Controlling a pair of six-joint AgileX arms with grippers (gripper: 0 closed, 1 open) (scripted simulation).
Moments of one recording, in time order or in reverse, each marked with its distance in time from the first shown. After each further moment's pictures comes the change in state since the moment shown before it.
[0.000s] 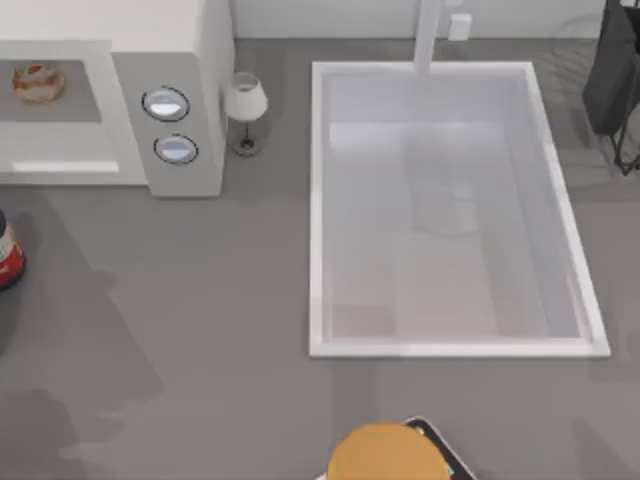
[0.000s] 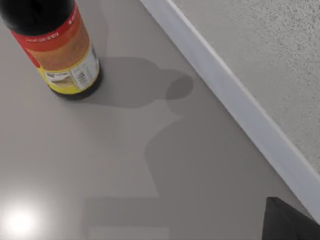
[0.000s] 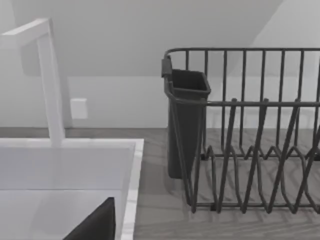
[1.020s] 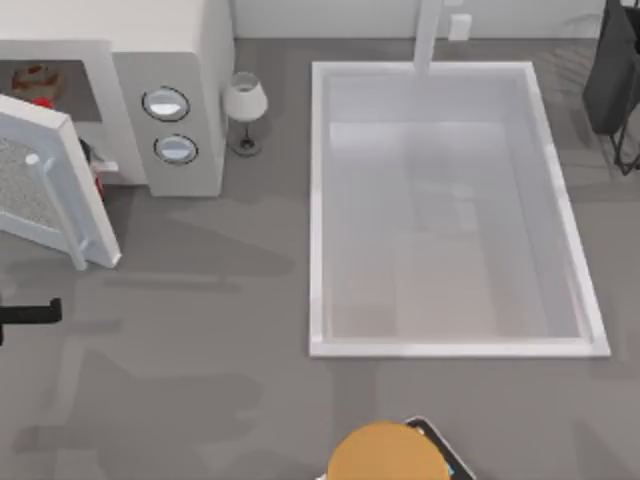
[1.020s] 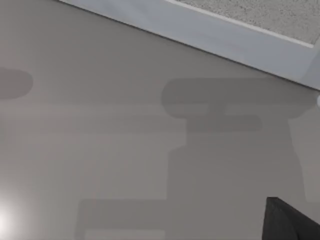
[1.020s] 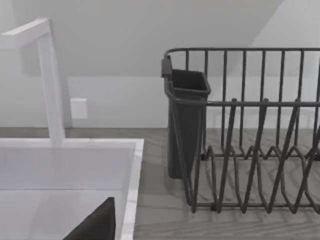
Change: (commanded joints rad) left arm -0.506 -0.167 -0.092 0.001 -0.362 -0.371; right arm 0.000 0.000 0.000 0.000 0.000 0.000
